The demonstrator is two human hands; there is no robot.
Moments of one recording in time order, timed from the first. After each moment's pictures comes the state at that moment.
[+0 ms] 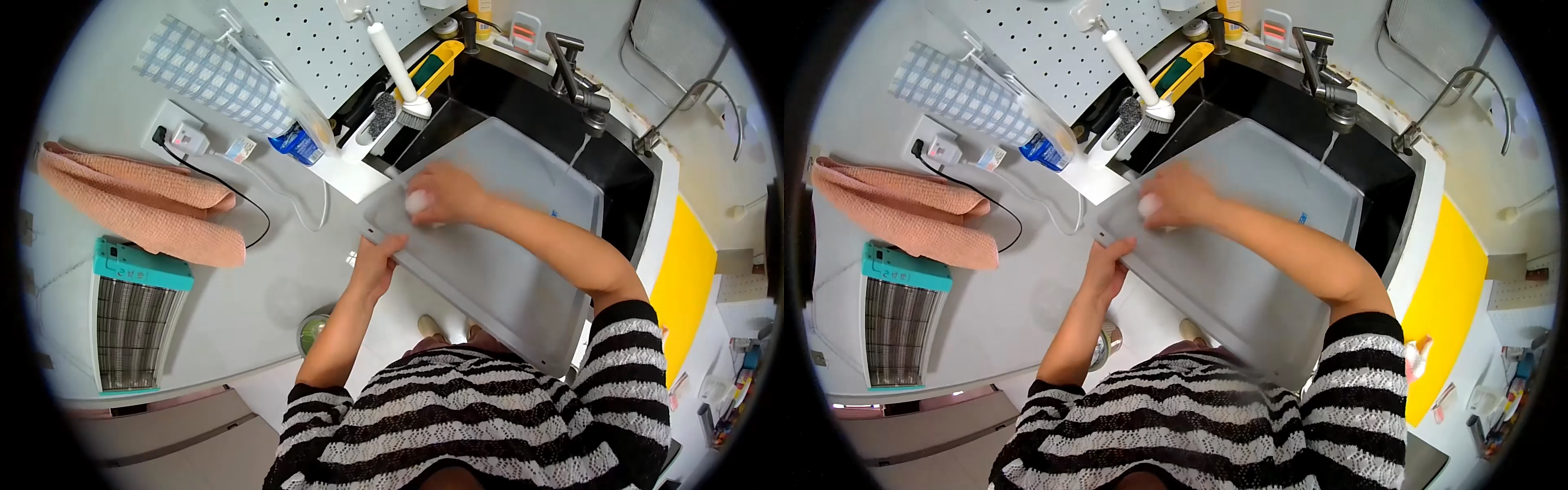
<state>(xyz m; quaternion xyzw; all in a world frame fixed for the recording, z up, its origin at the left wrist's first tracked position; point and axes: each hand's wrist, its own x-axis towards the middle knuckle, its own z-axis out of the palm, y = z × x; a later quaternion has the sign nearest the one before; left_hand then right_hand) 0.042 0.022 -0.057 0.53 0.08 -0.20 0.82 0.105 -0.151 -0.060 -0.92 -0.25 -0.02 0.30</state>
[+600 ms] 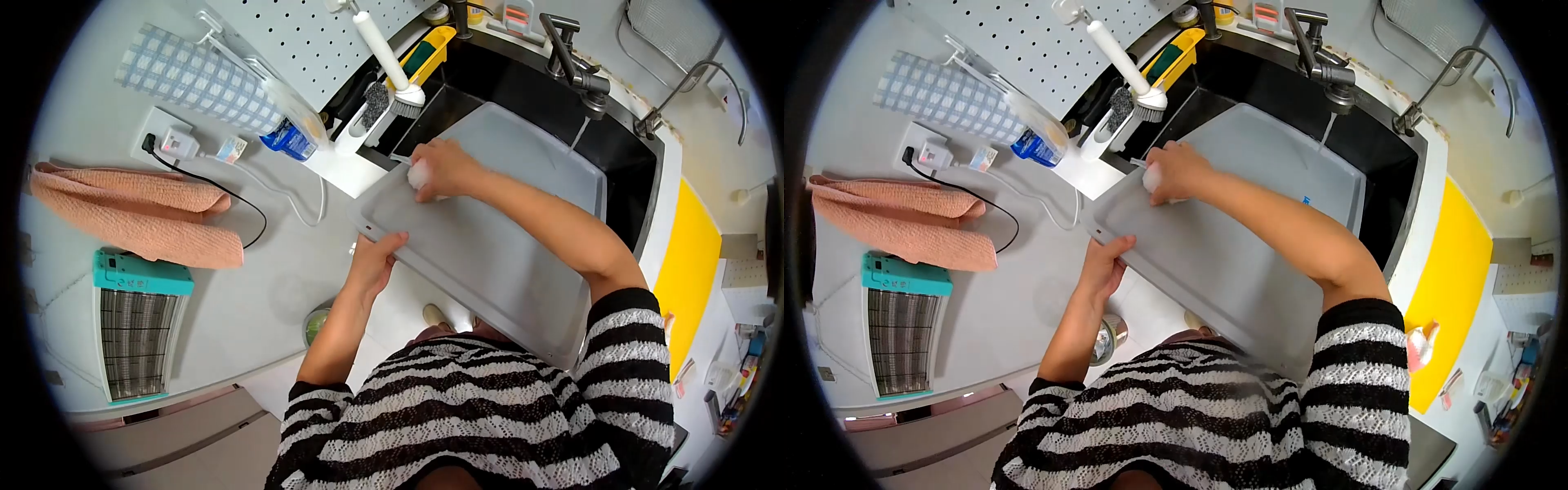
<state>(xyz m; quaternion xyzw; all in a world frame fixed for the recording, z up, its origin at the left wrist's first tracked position) 0.040 0.024 -0.059 0.54 0.08 -0.21 0.81 0.123 -0.155 -0.060 -0.94 -0.14 0.07 0.29</state>
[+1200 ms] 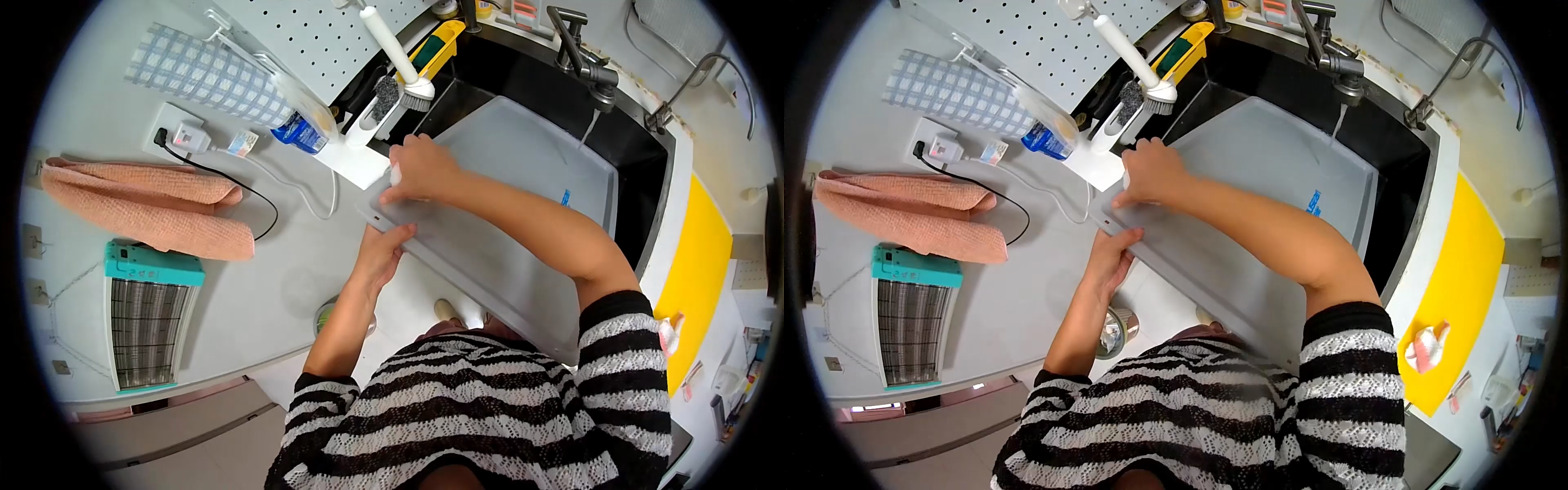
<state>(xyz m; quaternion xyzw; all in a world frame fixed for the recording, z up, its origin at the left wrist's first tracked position) 0.040 0.022 -0.055 0.55 0.05 -0.22 0.80 0.115 -0.110 -0.033 -0.95 -0.17 0.03 0.26</state>
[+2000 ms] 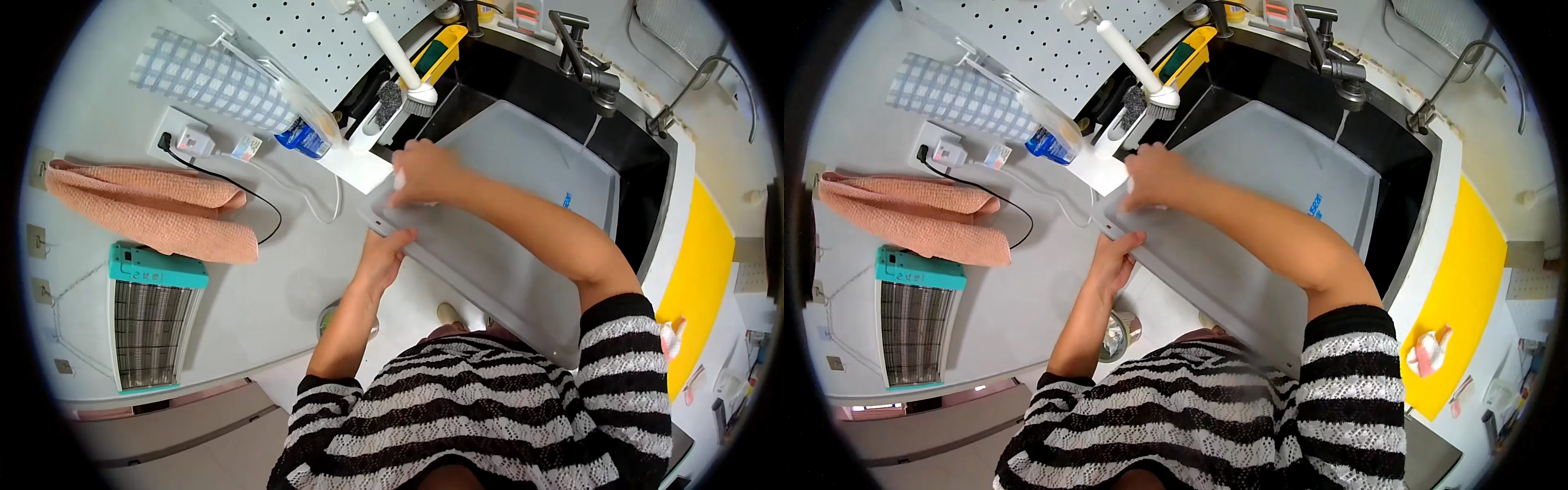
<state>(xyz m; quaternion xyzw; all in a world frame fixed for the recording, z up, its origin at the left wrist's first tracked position) 0.046 0.026 -0.061 0.57 0.06 -0.21 0.79 0.119 -0.114 -0.035 -0.94 -0.20 0.01 0.27</state>
